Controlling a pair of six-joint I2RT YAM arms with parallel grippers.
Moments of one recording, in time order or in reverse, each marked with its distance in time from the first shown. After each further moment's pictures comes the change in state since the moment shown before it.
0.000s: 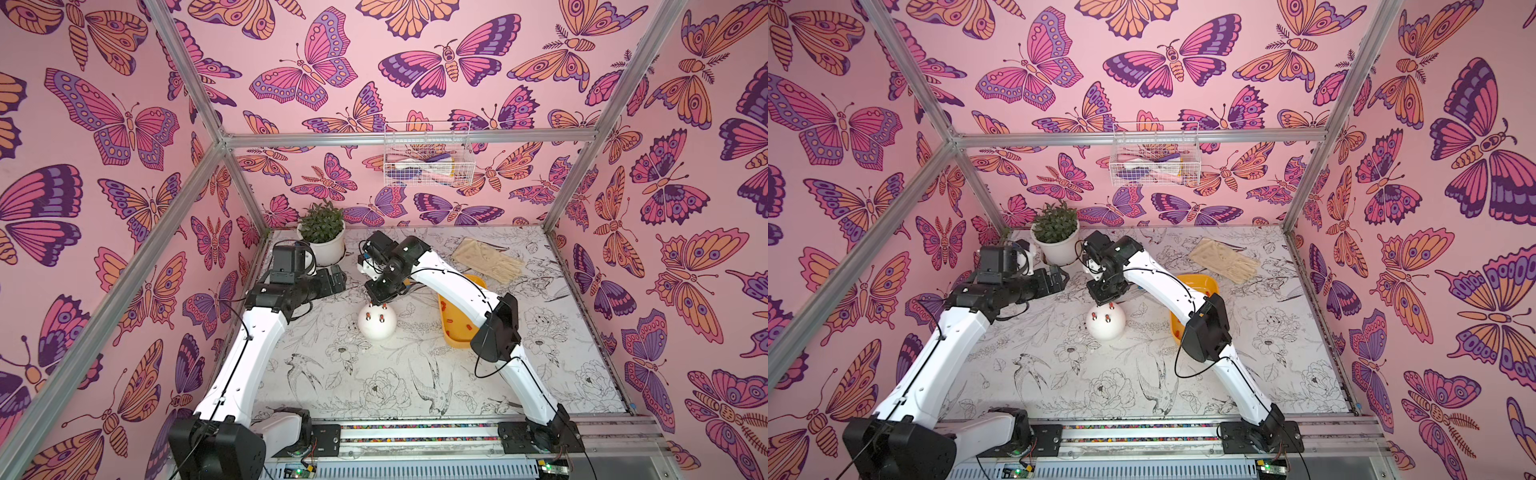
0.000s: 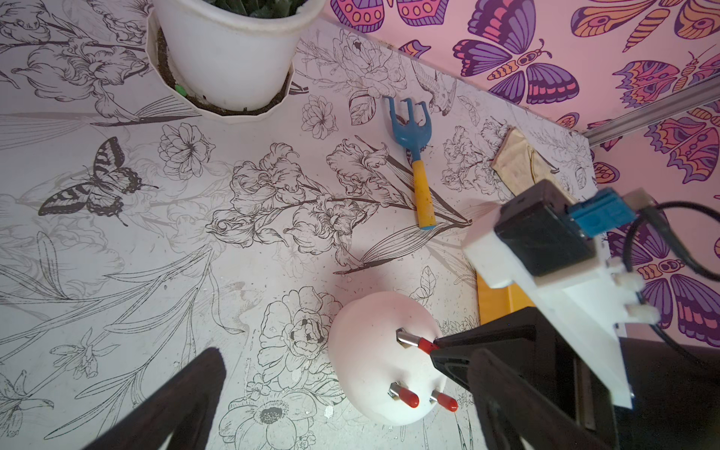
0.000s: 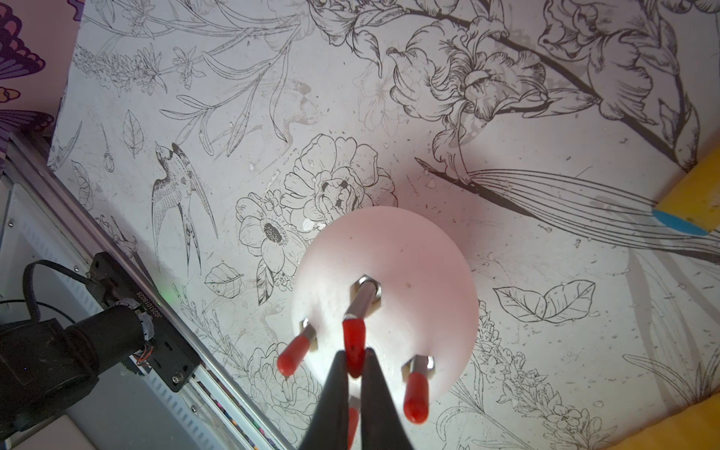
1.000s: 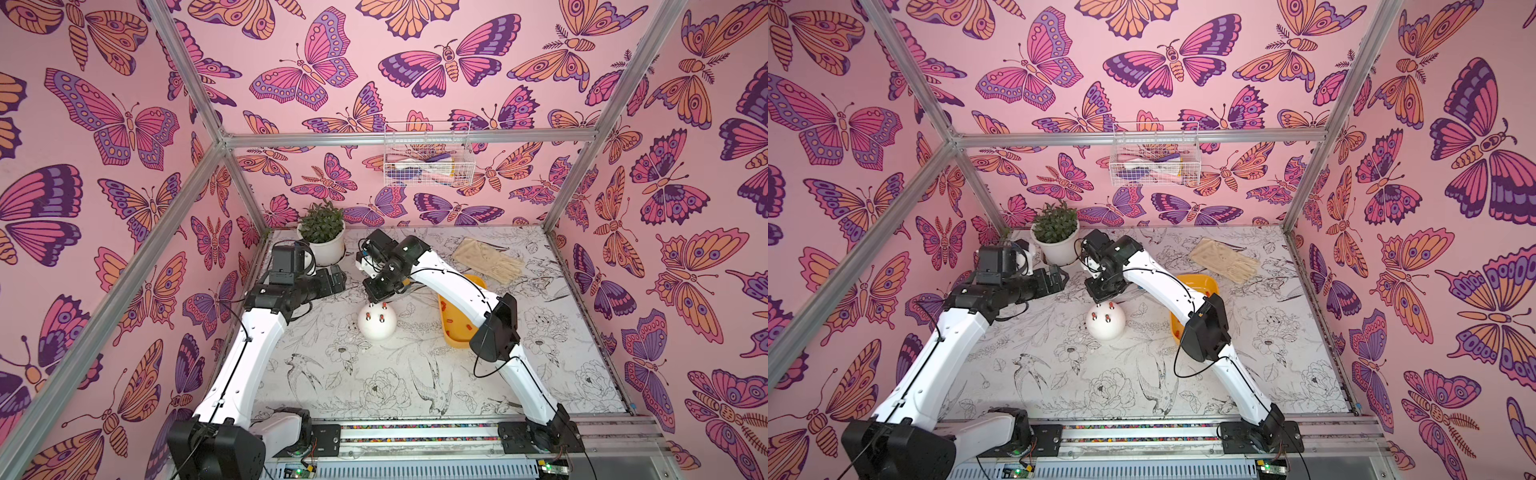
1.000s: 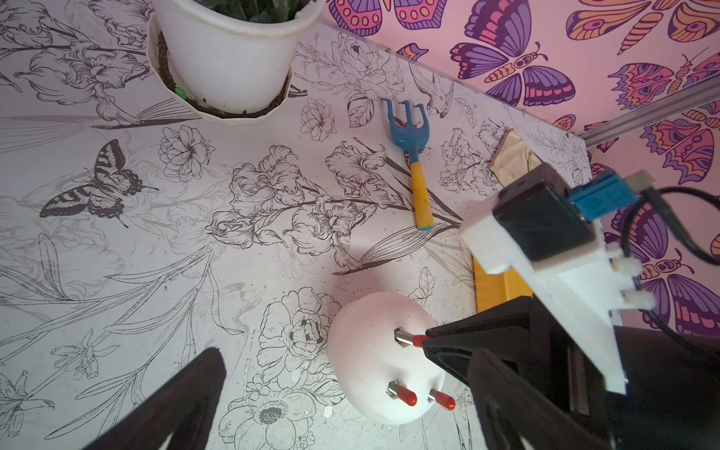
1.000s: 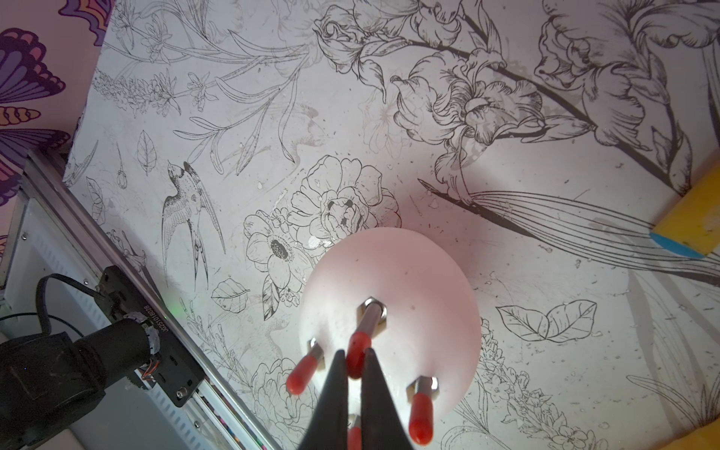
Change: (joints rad) left arm 0.000 -0.009 0.000 0.000 0.001 0.000; right arm 0.000 0.011 0.019 0.035 -0.003 0.008
